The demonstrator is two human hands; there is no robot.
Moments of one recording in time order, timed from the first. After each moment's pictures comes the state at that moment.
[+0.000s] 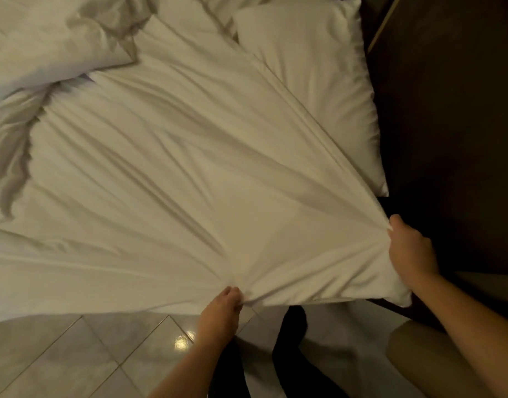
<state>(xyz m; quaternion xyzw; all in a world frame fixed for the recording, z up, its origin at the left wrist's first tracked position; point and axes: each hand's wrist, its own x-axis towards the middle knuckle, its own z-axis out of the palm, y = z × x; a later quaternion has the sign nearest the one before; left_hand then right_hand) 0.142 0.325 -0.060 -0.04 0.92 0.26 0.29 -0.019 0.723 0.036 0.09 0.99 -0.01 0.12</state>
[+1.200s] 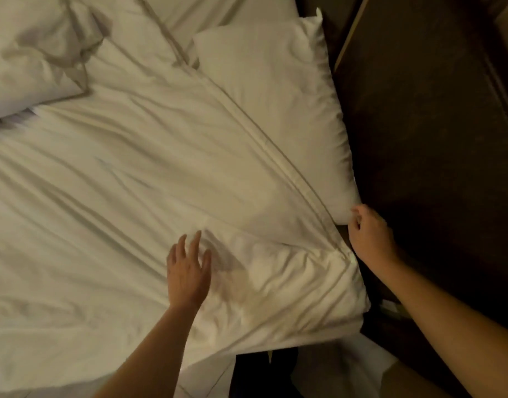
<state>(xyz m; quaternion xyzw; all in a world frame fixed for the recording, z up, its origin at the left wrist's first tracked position) -0.060 0.330 -0.069 -0.11 0.97 0.20 0.10 -0.133 0.720 0.017 0.15 0.96 -0.20 0.09</state>
